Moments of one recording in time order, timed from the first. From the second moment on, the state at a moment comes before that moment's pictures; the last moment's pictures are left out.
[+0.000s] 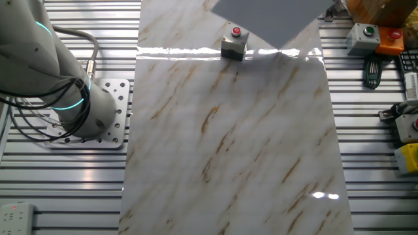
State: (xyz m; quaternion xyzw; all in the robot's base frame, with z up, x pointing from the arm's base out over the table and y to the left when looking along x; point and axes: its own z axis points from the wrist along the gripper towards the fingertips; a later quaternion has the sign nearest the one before) arm 0.507 0.265 0.345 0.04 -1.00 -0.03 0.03
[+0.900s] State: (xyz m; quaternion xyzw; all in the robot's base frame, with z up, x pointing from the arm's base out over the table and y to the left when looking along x) arm 0.493 0.237 0.333 0.09 -0.99 -0.05 0.02
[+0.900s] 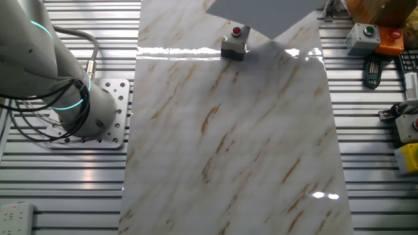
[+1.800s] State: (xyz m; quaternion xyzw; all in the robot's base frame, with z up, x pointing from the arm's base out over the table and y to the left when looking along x) arm 0.479 0.184 0.327 0.16 -0.99 -0.04 0.01
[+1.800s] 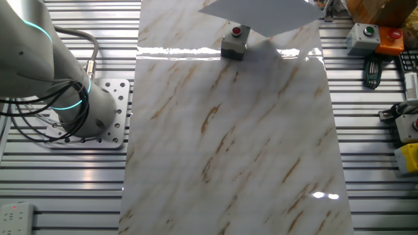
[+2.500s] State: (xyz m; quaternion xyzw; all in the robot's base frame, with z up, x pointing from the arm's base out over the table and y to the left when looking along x) arm 0.463 0.149 0.320 0.20 -0.98 -0.04 0.00
